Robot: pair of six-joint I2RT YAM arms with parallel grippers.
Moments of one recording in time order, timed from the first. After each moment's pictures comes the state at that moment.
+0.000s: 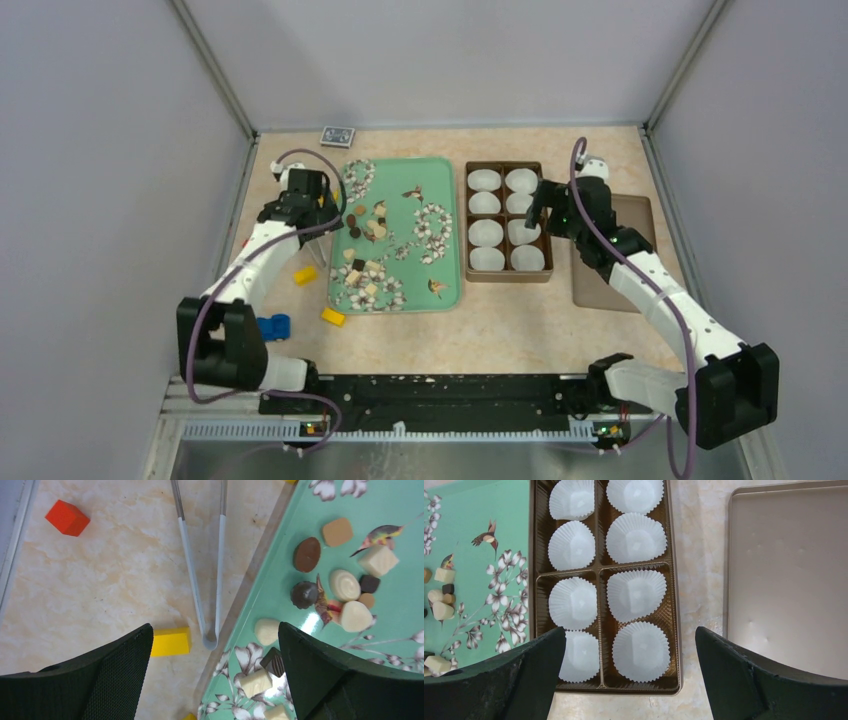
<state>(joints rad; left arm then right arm) -0.13 1.34 1.02 -0.54 -0.37 -0.43 0.35 1.12 0.89 -0.34 0.23 0.41</state>
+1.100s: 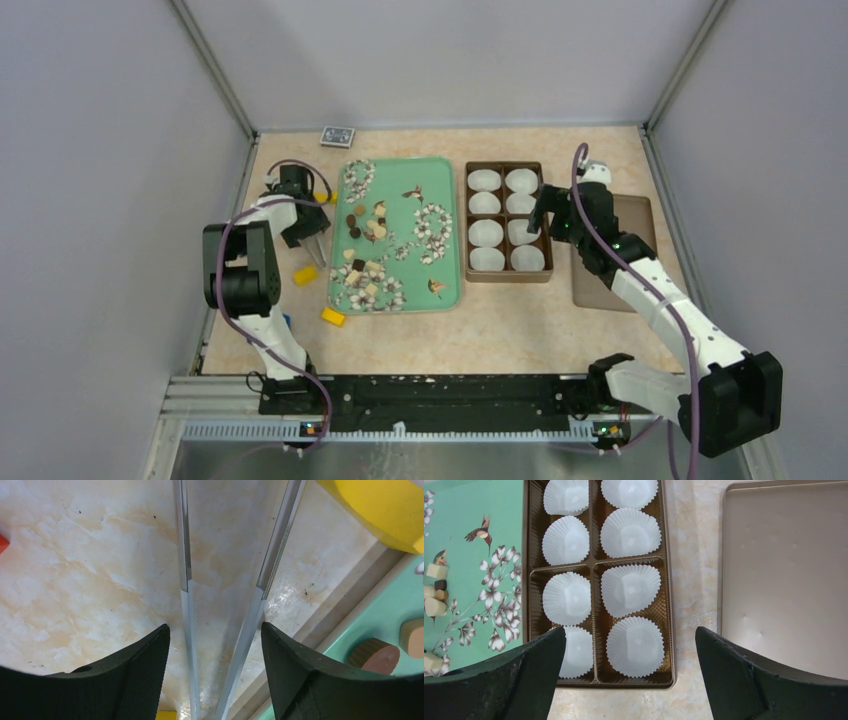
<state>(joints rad) 0.07 1.83 1.17 -0.43 -0.20 -0.50 0.35 1.08 0.86 -0.34 0.23 0.40</state>
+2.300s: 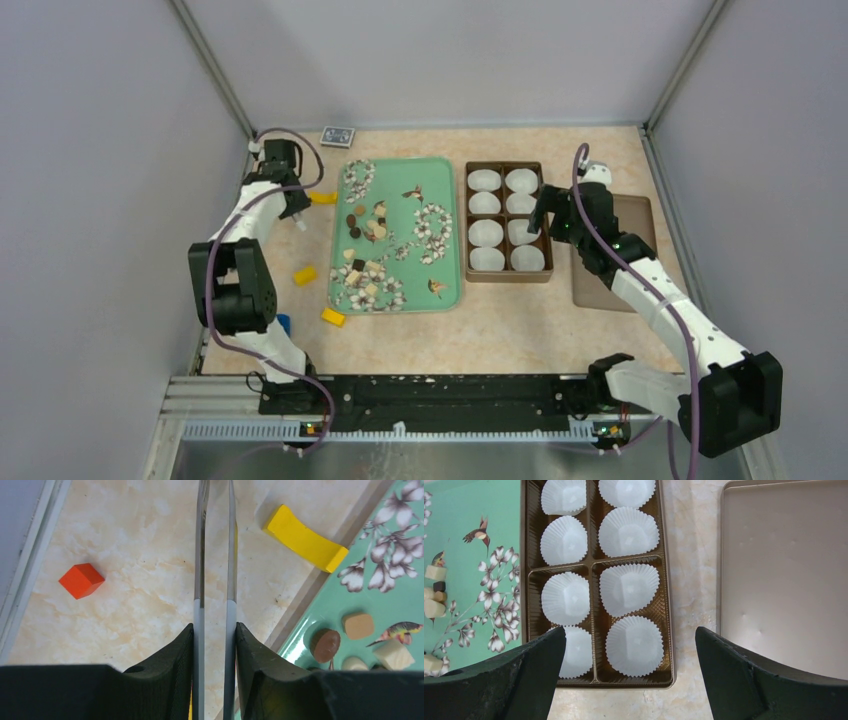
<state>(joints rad) 0.07 1.73 1.32 -0.54 -0.28 -0.39 0.35 1.08 0.86 -0.35 0.24 0.41</state>
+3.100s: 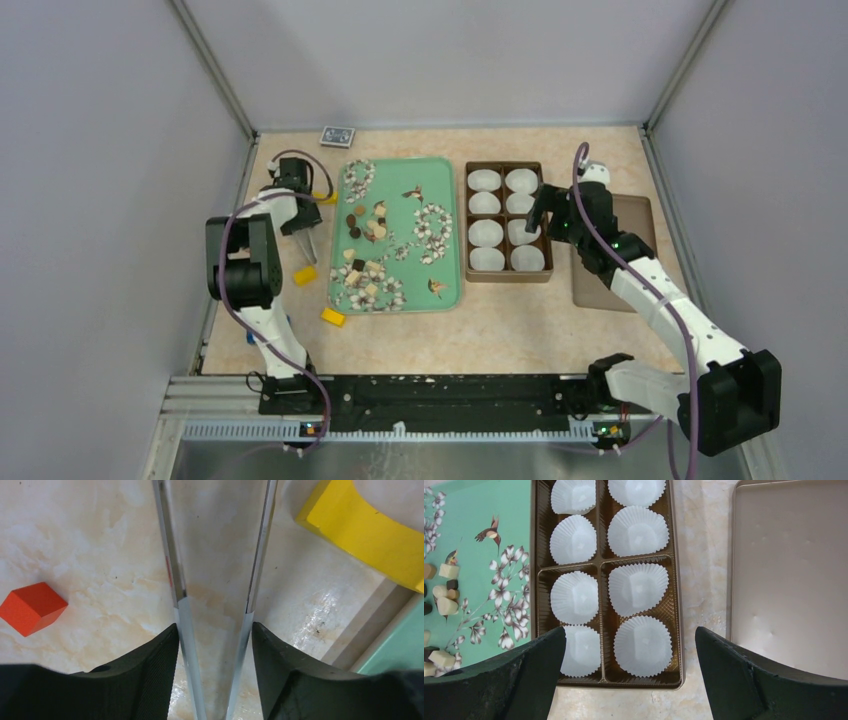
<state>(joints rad) 0.07 1.89 1.24 -0.39 -0.30 -0.32 0.35 1.09 0.86 -0.34 0.21 0.43</state>
